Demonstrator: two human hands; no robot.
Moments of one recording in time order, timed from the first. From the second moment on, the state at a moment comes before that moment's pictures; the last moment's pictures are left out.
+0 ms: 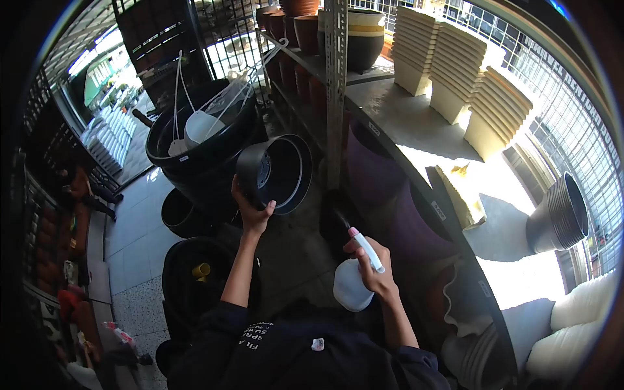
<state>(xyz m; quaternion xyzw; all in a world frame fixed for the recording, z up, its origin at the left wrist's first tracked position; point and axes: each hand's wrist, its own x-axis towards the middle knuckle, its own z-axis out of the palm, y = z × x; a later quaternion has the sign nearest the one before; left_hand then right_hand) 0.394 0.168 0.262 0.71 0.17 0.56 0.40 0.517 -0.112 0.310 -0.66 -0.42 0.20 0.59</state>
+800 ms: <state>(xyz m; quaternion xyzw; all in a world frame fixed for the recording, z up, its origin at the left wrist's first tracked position) 0.416 0.184 0.306 0.89 0.01 0.43 0.16 0.508 -0.132 0.300 -0.73 -0.36 0.17 0.55</state>
